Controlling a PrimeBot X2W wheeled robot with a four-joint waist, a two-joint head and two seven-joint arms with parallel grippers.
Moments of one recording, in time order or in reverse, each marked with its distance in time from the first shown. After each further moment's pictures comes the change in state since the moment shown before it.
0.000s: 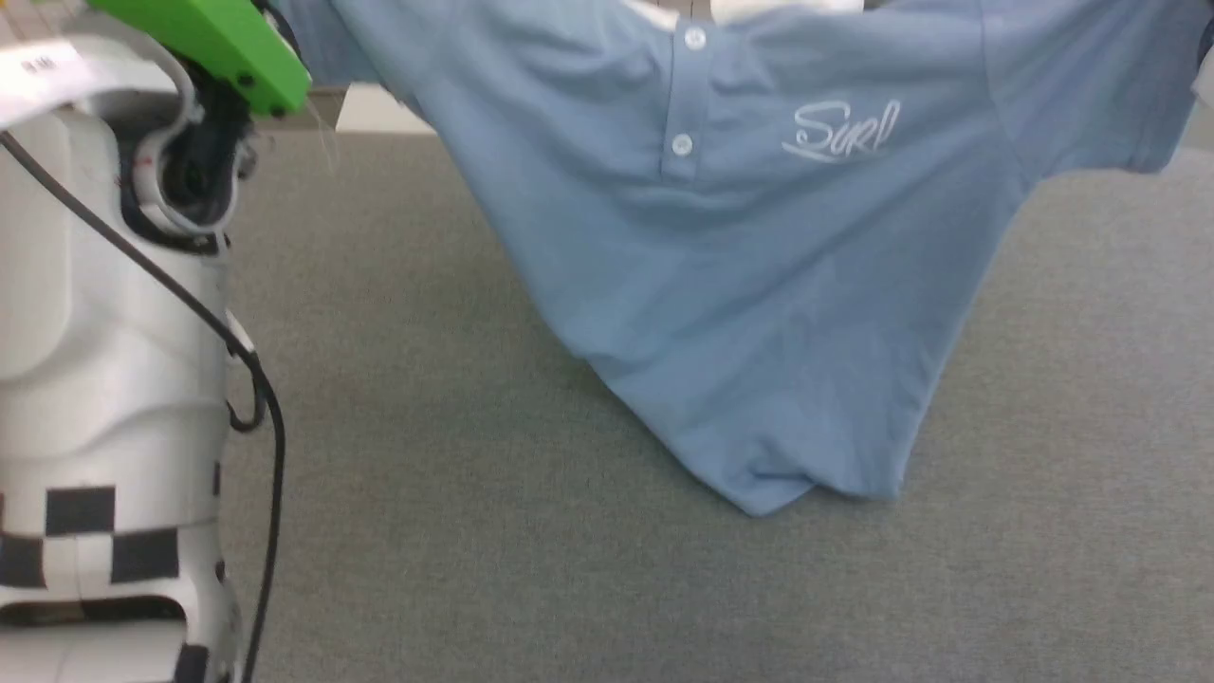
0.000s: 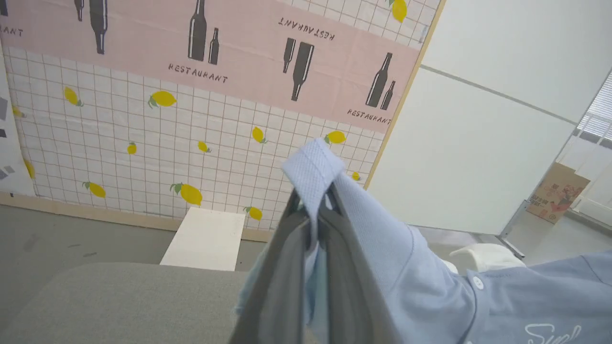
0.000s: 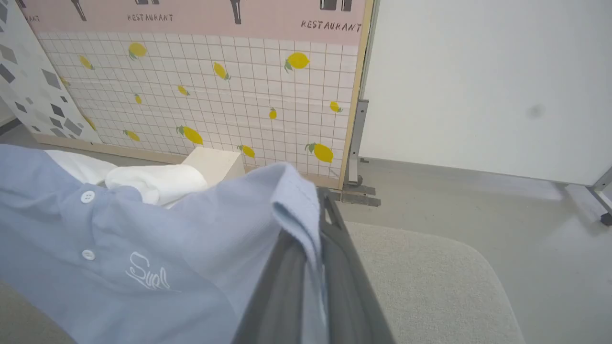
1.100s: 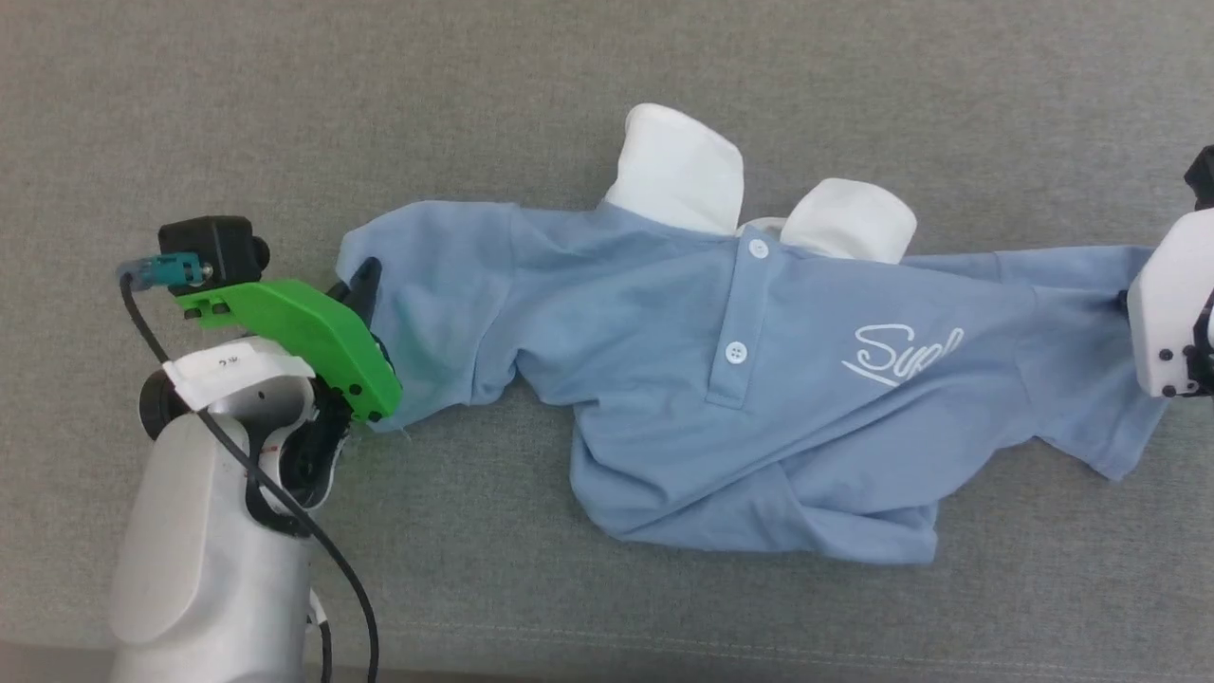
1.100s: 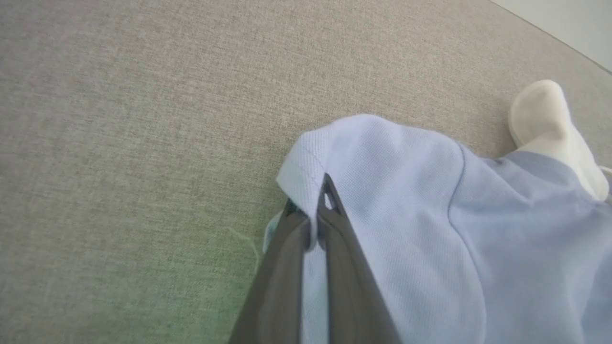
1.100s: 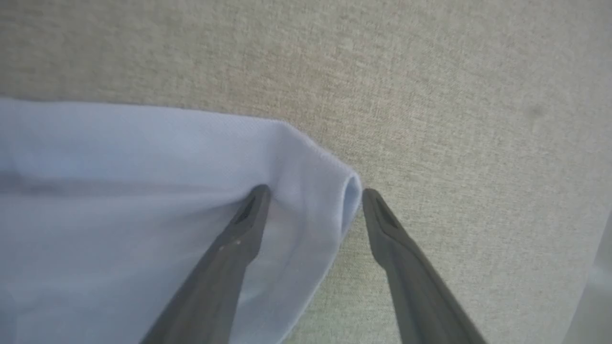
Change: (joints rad) left arm 0.497 -0.043 -0.021 -0.218 0.042 0.072 0.105; right arm 0.373 -0.043 0.025 0.010 -0.266 0.000 0.182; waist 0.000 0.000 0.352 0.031
